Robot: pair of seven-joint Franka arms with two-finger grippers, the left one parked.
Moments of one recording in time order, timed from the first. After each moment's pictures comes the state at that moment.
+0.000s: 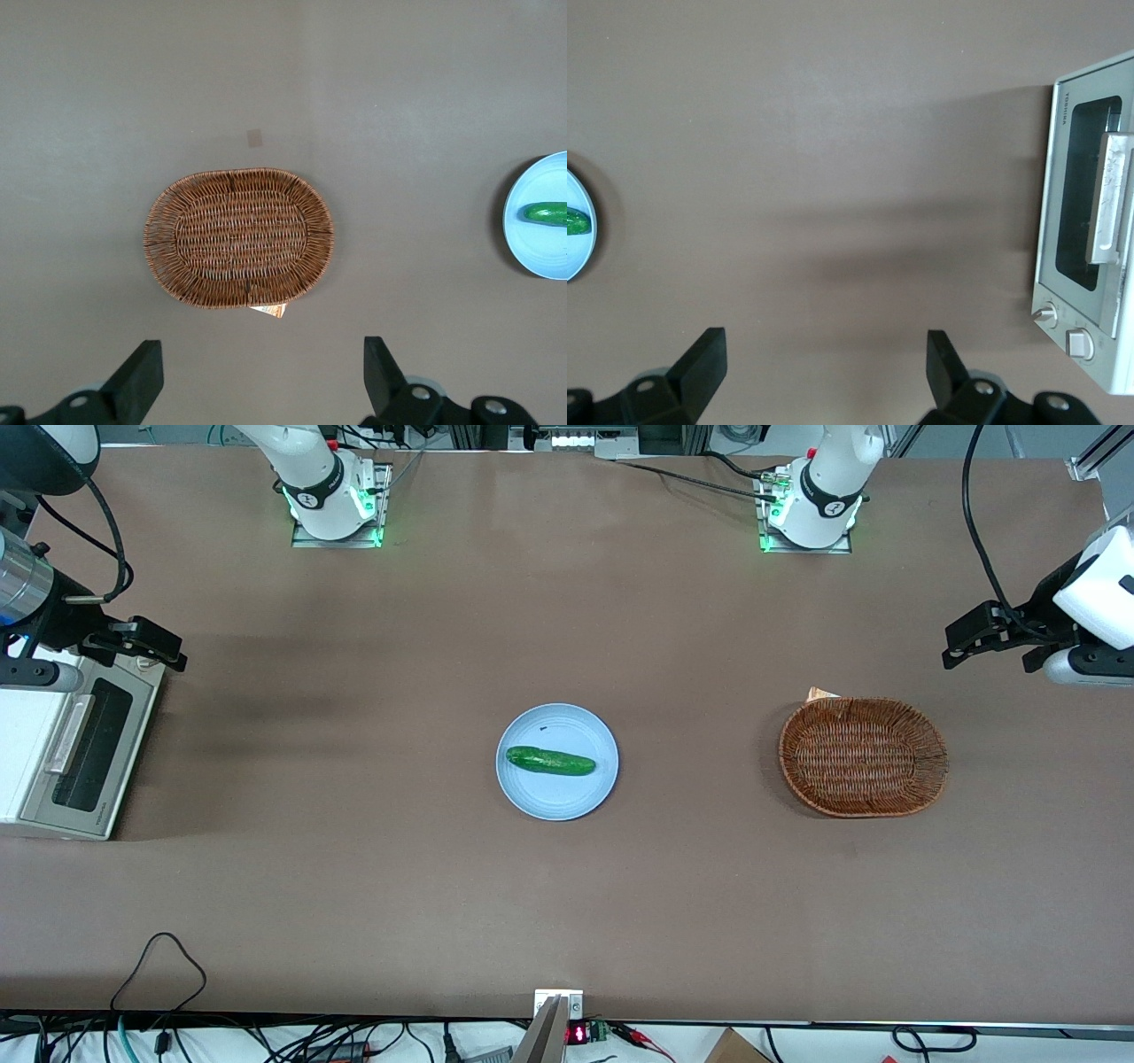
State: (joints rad) arm 0.02 0.02 -0.01 -1.70 0.00 1.68 0.07
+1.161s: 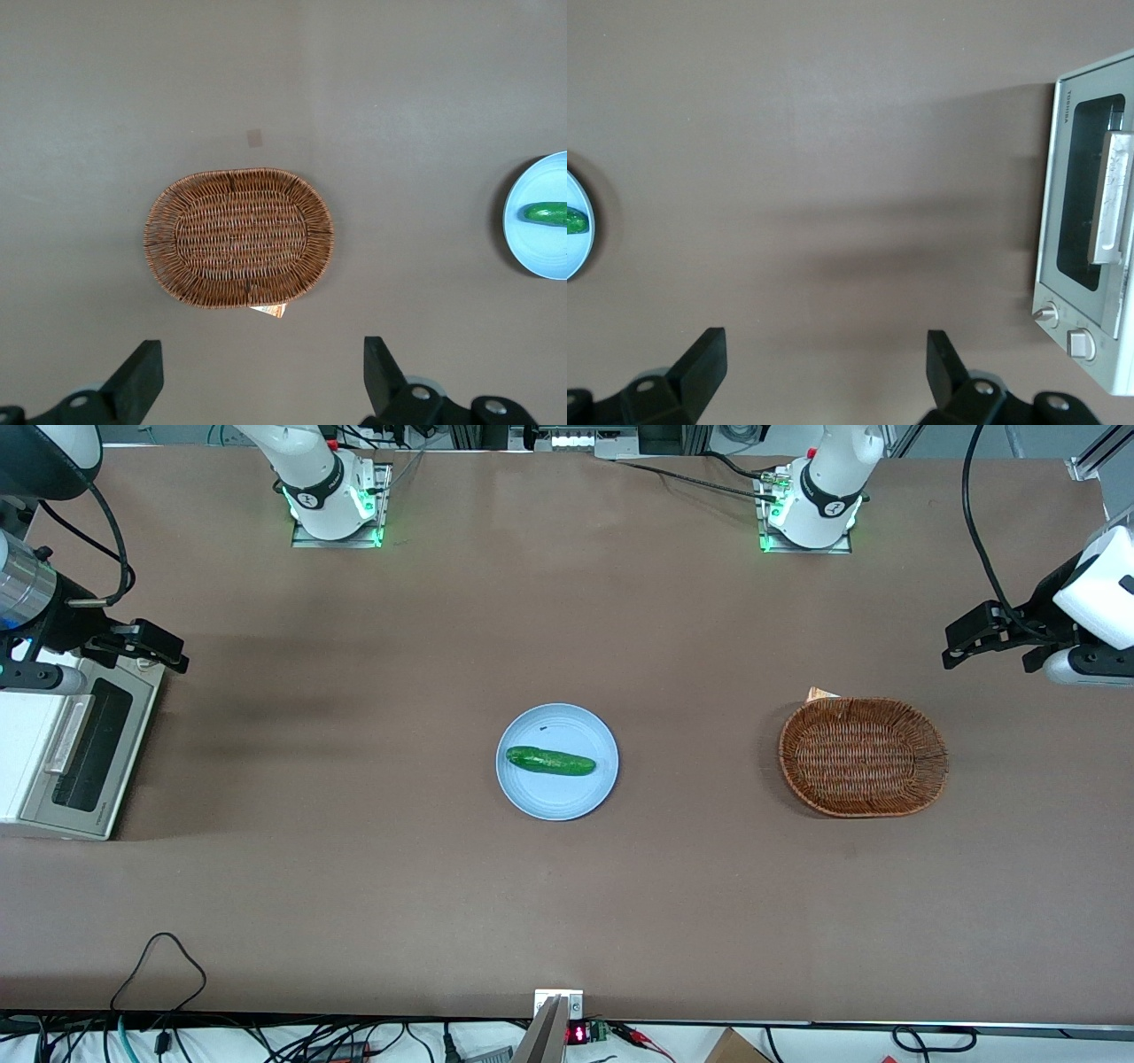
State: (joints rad) arm 0.02 0.02 -0.01 -1.70 0.00 1.68 0.07
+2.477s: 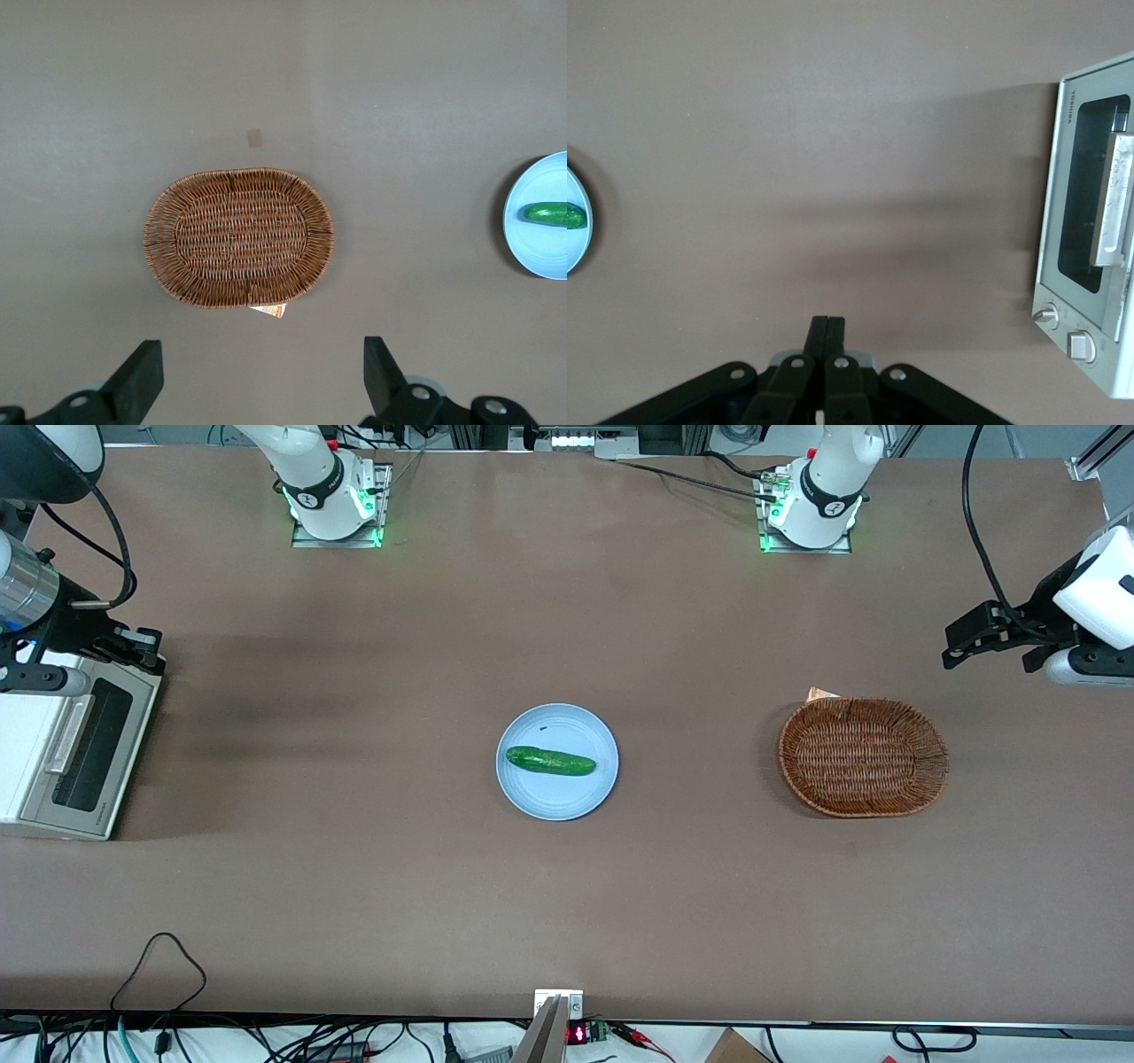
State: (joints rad) arm 0.02 0.03 -0.01 -1.70 0.00 1.68 0.06
